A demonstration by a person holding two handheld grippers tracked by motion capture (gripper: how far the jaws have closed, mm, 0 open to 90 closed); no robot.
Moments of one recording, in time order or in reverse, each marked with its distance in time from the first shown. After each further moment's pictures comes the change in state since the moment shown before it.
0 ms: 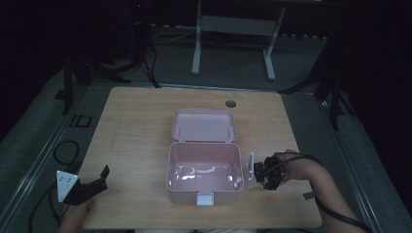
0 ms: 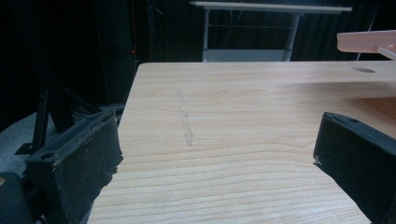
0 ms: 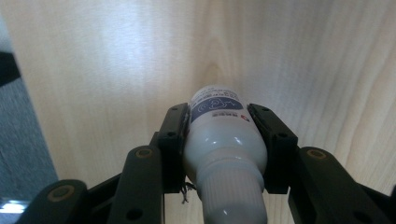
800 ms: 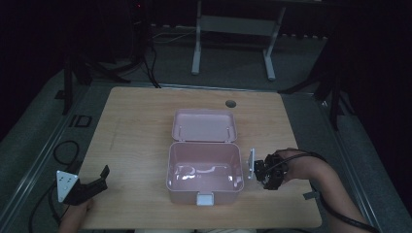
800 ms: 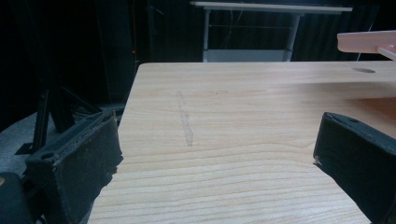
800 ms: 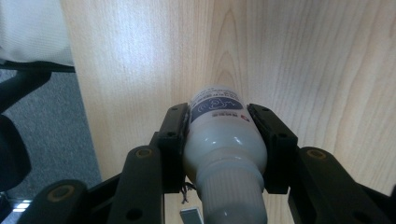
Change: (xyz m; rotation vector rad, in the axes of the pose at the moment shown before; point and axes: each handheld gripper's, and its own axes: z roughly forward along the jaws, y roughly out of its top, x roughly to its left) left arm 0.000 0.000 0.000 -0.001 0.001 0.001; right arm 0.008 0.005 -0.041 -0.014 0.010 0.027
